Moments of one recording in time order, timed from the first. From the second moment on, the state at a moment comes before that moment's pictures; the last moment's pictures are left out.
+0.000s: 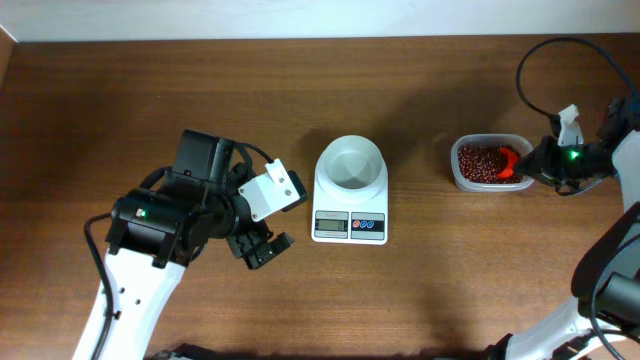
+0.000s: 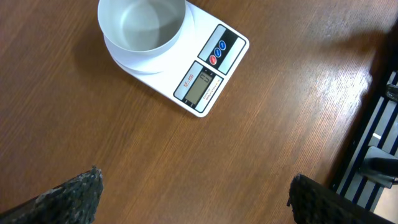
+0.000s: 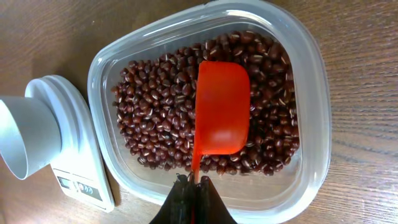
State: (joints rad) left arm -0.29 1.21 1.30 -1.22 0.36 0.72; right arm -0.47 1.92 1.47 -1.04 -0.58 -0.18
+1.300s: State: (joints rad) left arm -0.29 1.21 1.30 -1.22 0.36 0.72; right arm -0.67 1.94 1.47 -1.30 -1.10 -0.32
